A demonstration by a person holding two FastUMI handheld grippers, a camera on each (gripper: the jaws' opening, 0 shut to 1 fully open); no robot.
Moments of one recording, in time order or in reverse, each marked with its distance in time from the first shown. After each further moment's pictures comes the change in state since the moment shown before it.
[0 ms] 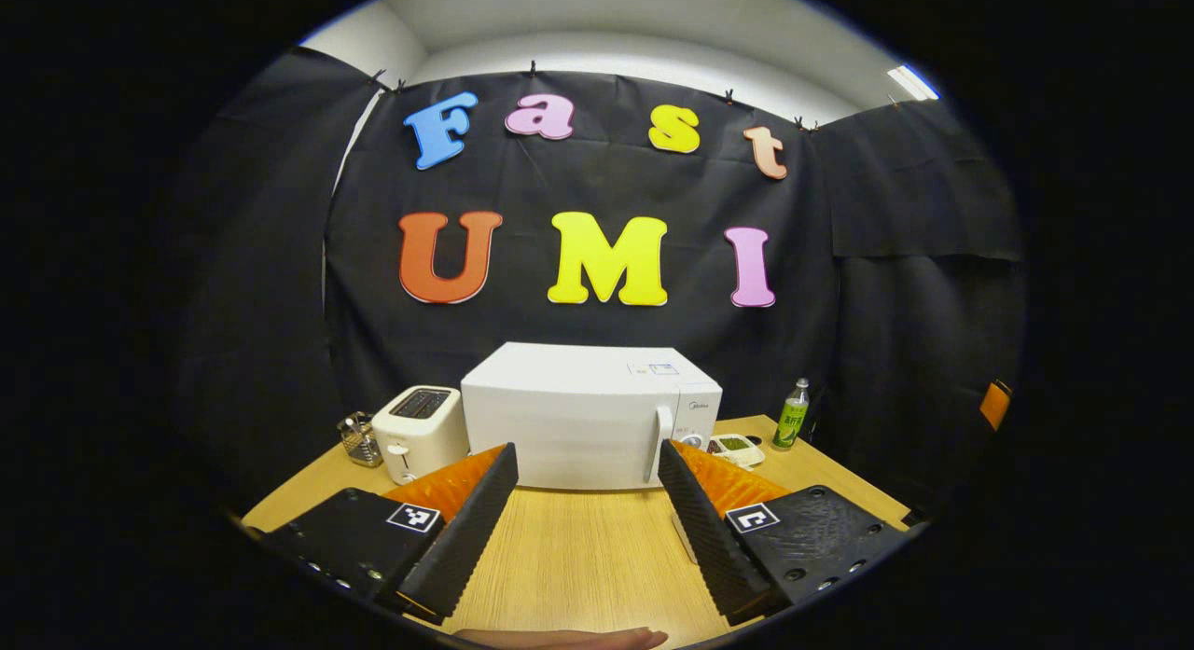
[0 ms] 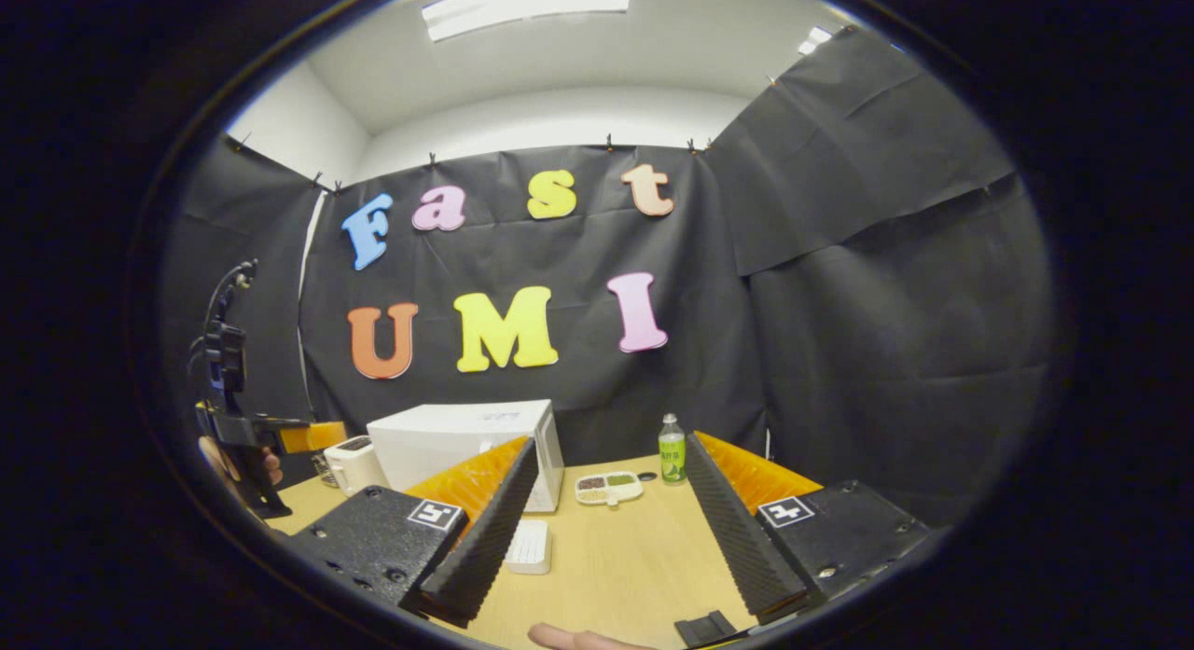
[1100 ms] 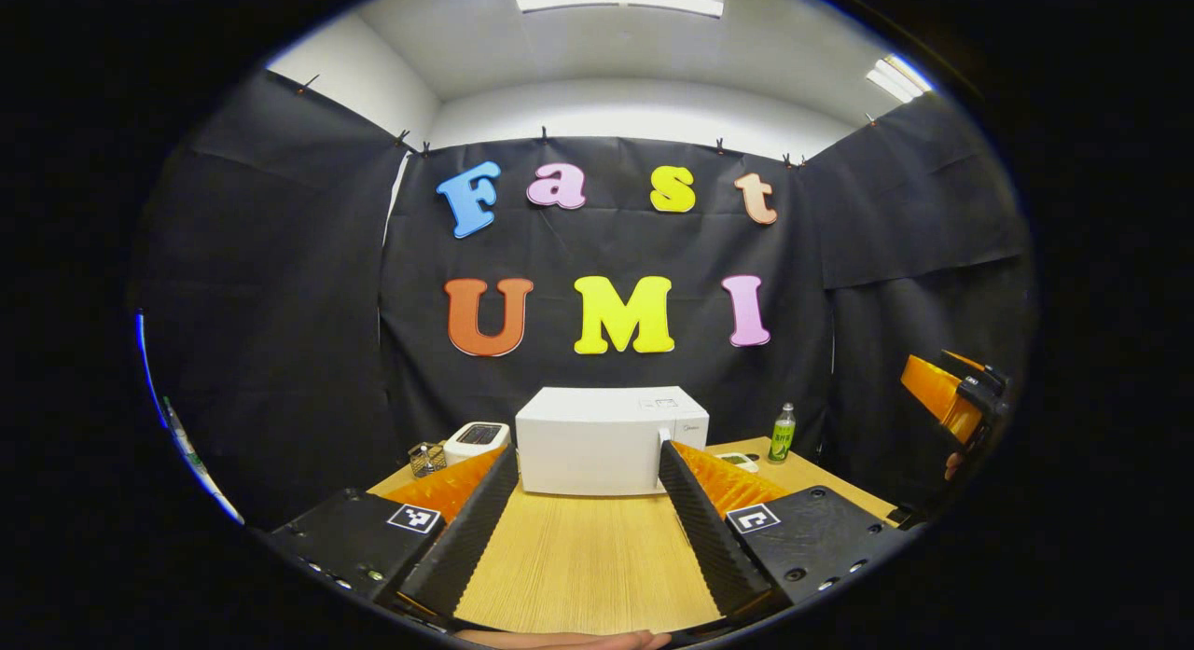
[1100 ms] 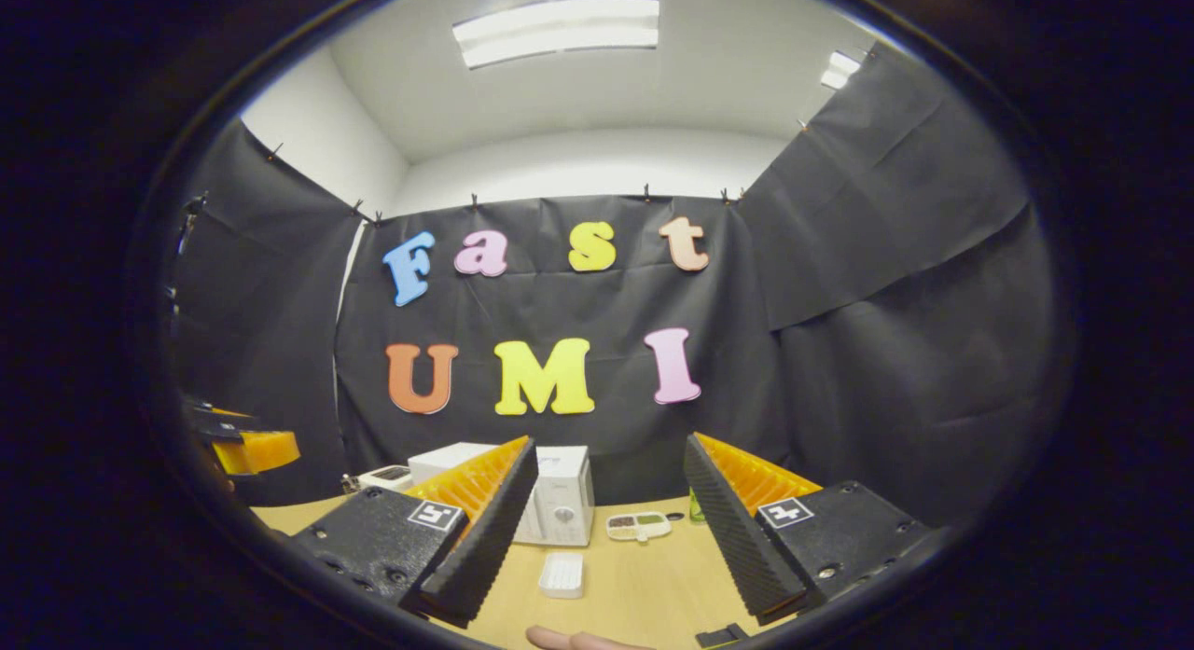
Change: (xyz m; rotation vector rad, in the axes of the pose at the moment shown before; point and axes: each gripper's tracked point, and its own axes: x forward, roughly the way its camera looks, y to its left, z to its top) left arm -0.151 -0.009 0.029 0.051 -0.138 0.054; right arm -0.033 0.055 0.048 -0.046 -0.133 0.097
